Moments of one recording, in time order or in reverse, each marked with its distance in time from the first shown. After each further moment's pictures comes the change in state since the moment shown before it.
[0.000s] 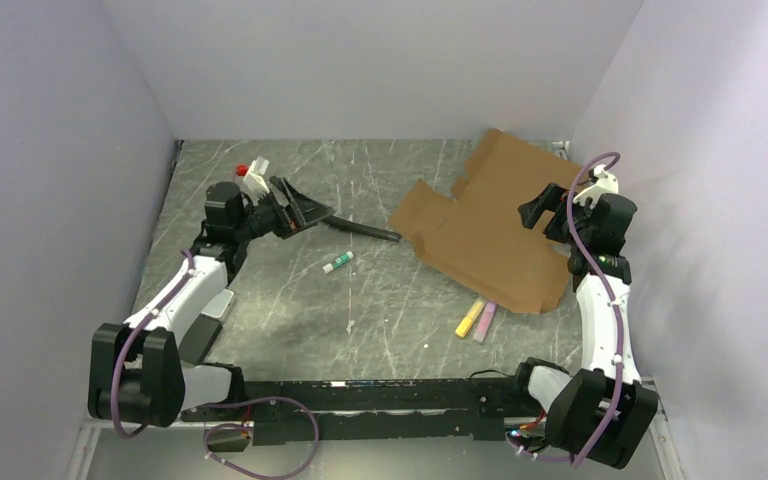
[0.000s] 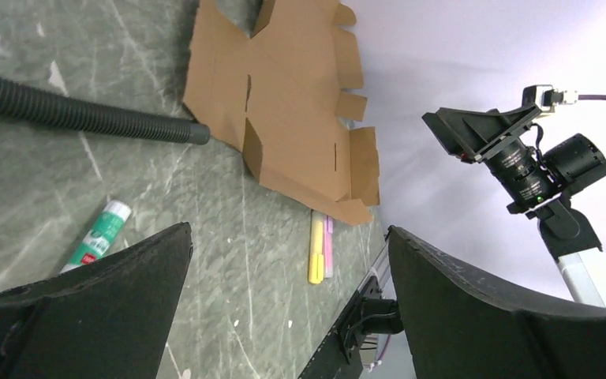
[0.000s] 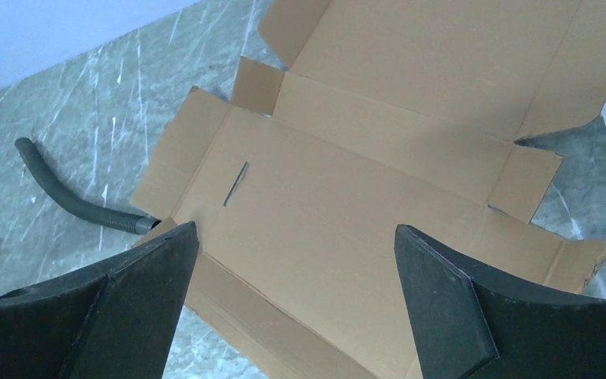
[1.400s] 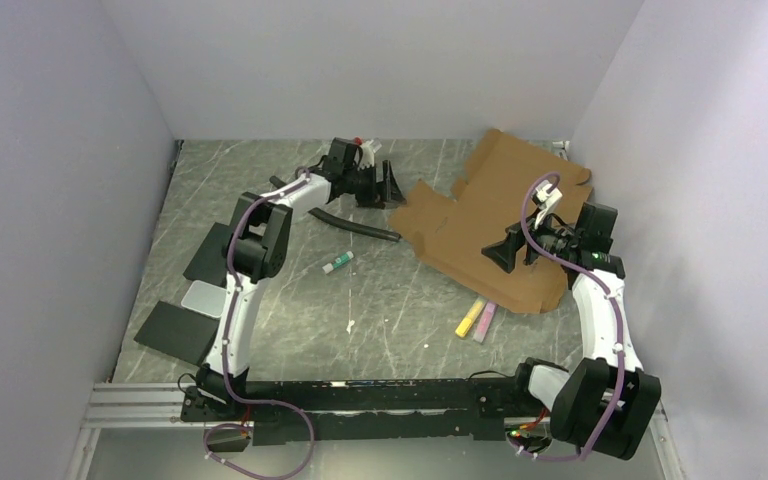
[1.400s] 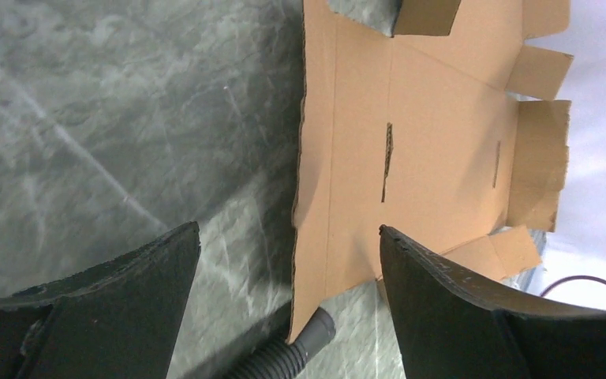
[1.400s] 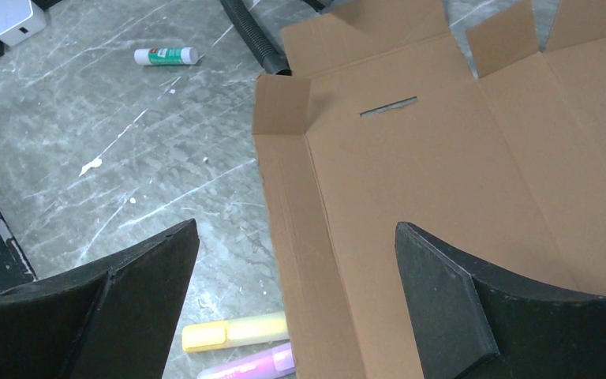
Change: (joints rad) left arm -0.306 1.130 1.114 -0.430 -0.144 0.360; right arm 0.039 0.046 -0.025 -0.219 -0.602 -0.675
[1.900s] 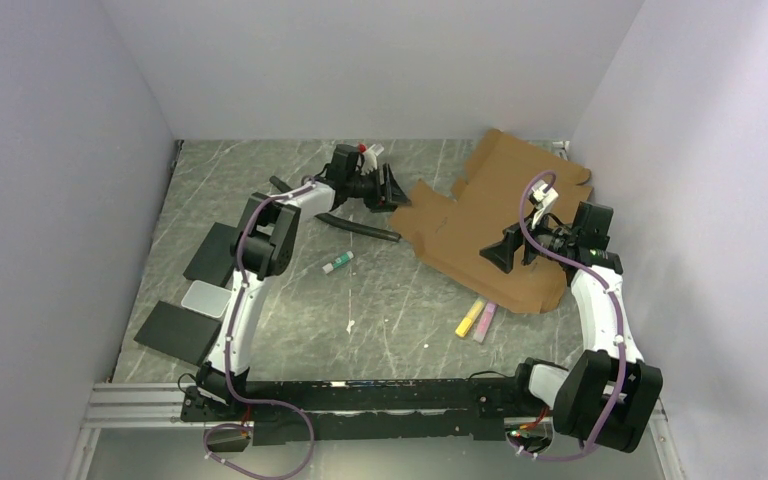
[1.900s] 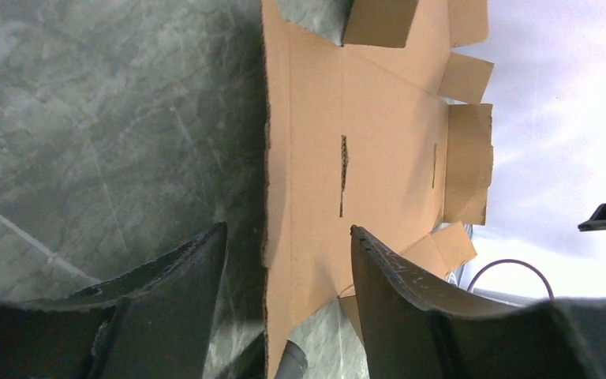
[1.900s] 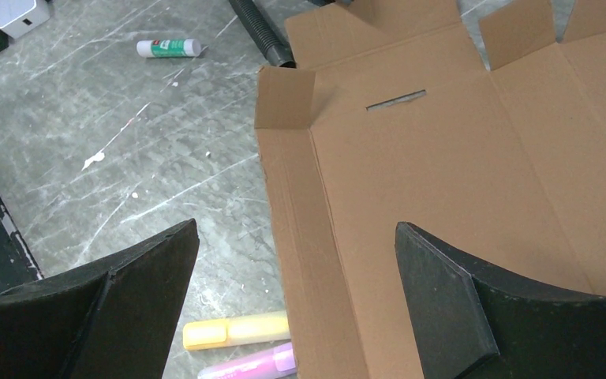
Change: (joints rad) left arm -0.002 0.098 0.015 0.223 0.161 -0.193; right arm 0.013 0.036 0.003 -0.006 0.000 -0.014
